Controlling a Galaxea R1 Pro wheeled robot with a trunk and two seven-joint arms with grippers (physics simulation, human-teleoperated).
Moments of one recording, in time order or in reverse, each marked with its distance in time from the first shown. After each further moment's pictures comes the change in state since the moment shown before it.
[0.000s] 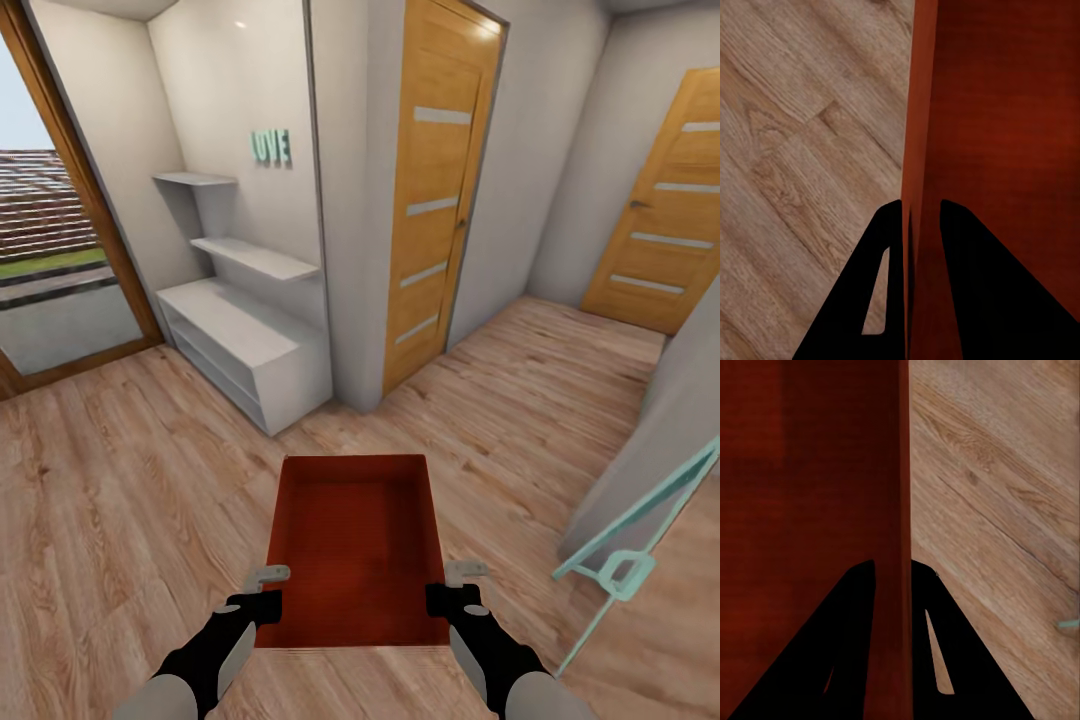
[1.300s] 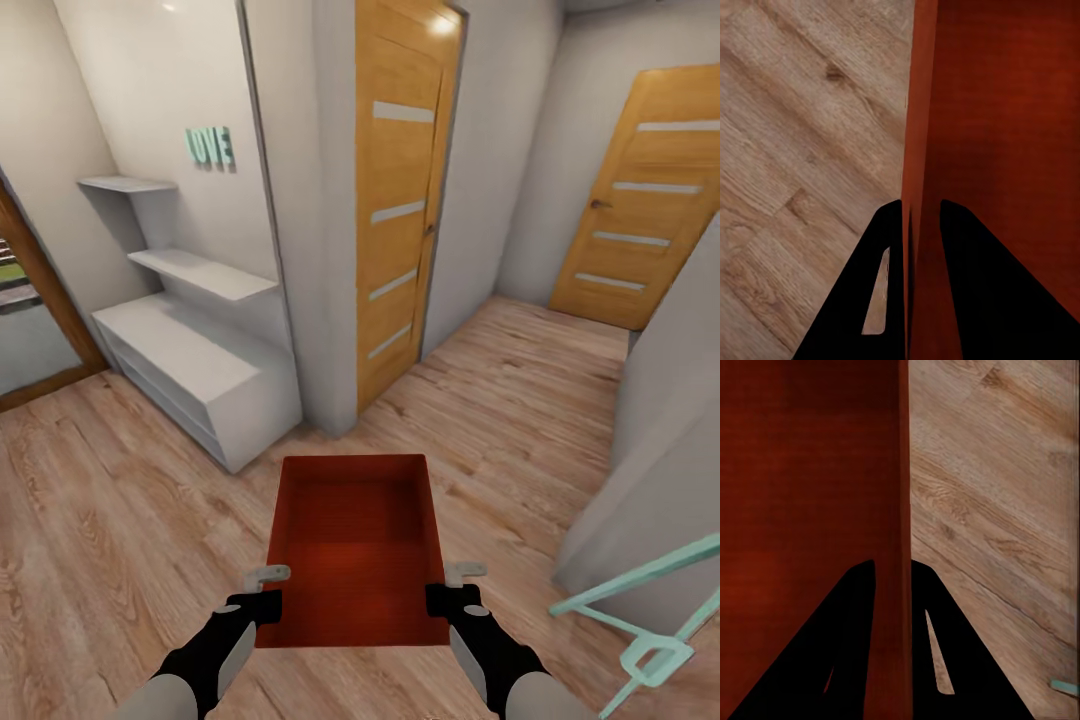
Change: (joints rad) left arm 0.000 0.000 0.000 -0.001 -0.003 0.000 0.000; right arm 0.000 0.000 0.001 0.001 -0.004 -0.003 -0.001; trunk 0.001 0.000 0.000
